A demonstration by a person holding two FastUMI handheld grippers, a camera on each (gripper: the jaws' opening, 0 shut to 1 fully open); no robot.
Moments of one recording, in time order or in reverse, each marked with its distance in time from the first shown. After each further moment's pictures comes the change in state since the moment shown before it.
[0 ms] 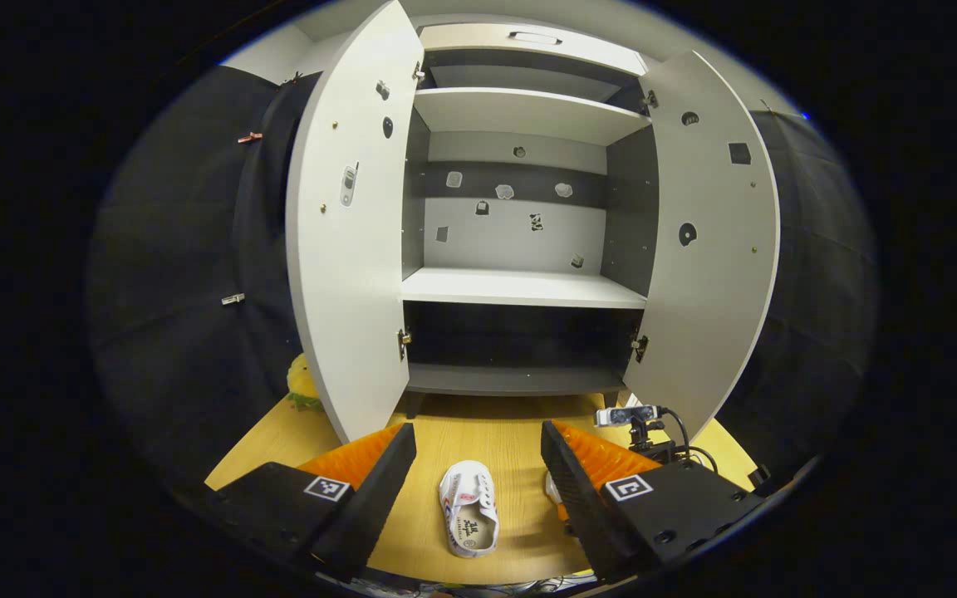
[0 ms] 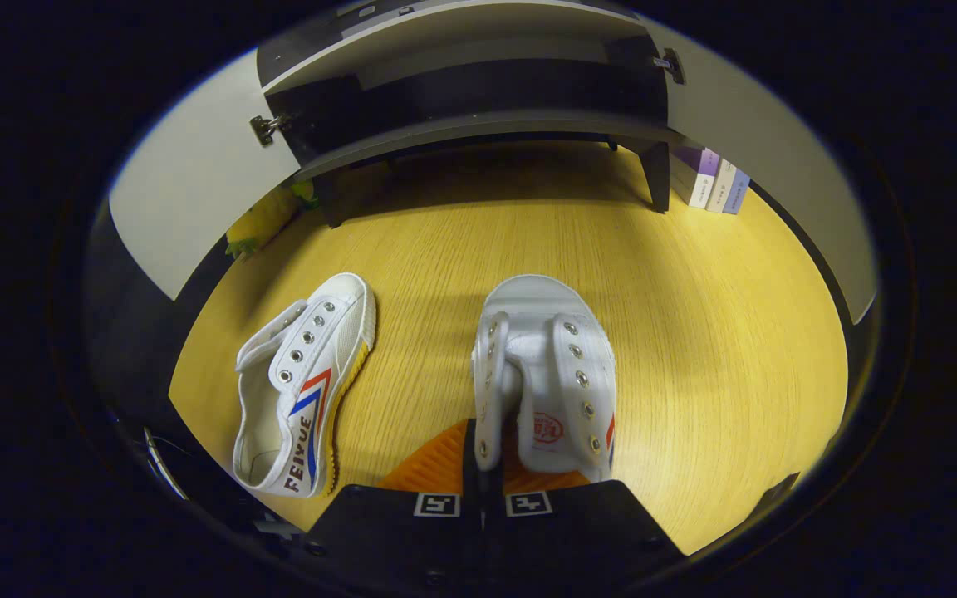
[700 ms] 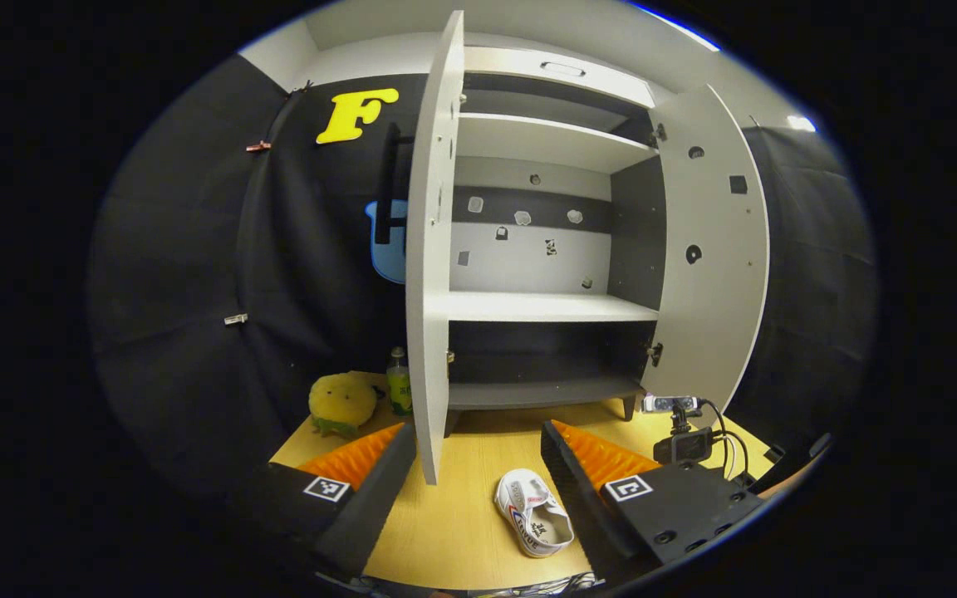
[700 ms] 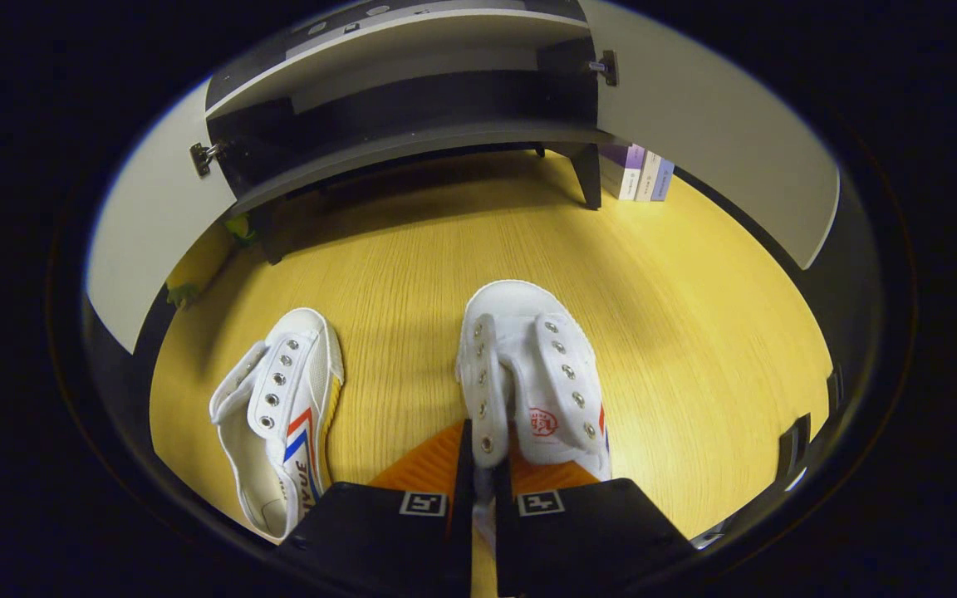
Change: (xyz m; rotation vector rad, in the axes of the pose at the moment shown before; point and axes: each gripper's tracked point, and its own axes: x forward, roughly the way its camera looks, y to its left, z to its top) left arm -0.022 0.109 -0.005 0.032 -0.104 -0.090; right arm 0.003 -0.001 0.005 0.210 -0.048 -0.245
